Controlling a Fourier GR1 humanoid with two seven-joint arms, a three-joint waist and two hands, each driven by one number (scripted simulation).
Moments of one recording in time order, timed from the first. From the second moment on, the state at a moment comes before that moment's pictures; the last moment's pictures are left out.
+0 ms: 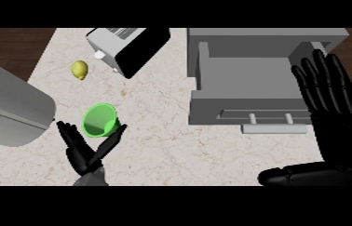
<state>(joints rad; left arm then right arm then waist) -0.12 0.00 0.06 -0.89 0.62 0.64 -0.93 -0.10 -0.07 -0.02 -2.10 -0.13 0.10 0.18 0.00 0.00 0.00</state>
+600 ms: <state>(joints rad) -0.24 0.00 0.15 -0.70 0.66 0.51 -1.02 -0.09 -0.08 -0.04 -2.11 -0.15 0.12 0.19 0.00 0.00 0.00</state>
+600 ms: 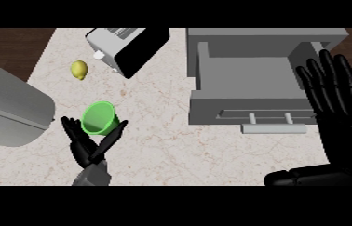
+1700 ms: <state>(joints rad) -0.36 0.04 0.22 -0.50 0.64 0.19 -1.12 -0.10 -0.07 -0.04 -2.10 -0.14 0.12 0.18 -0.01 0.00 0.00</state>
